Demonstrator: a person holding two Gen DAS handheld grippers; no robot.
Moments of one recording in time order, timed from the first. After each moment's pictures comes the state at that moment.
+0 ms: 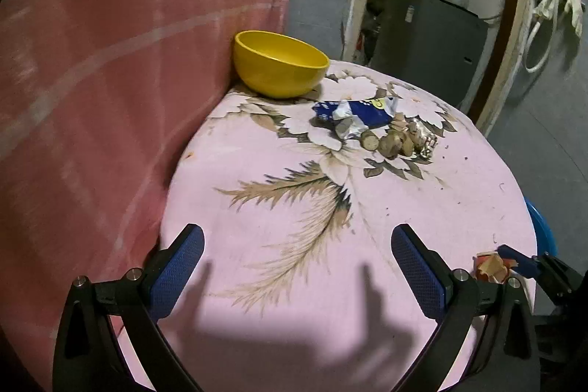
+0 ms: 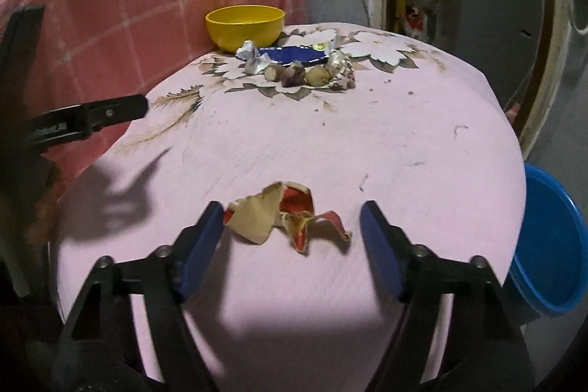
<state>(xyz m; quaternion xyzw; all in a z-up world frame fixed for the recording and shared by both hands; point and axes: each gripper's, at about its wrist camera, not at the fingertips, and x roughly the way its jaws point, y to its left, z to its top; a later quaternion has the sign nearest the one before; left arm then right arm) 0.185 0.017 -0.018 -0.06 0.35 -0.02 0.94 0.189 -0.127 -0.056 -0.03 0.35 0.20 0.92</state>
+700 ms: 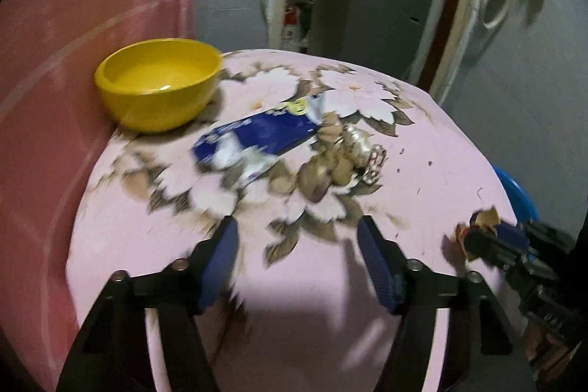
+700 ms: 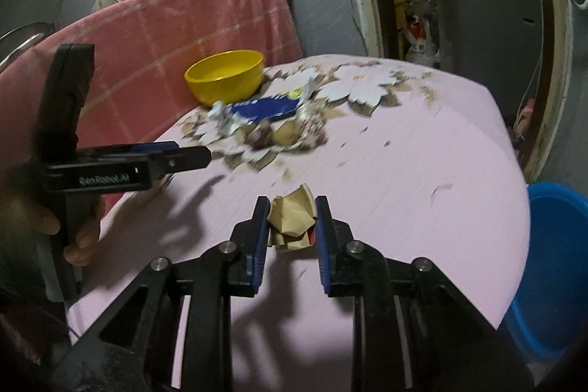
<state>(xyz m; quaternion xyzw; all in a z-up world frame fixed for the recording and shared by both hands) 0.280 -0.045 -0.016 0.01 0.38 -0.14 0.91 0.251 -0.173 -0.035 0.05 0.31 0.22 0.92</state>
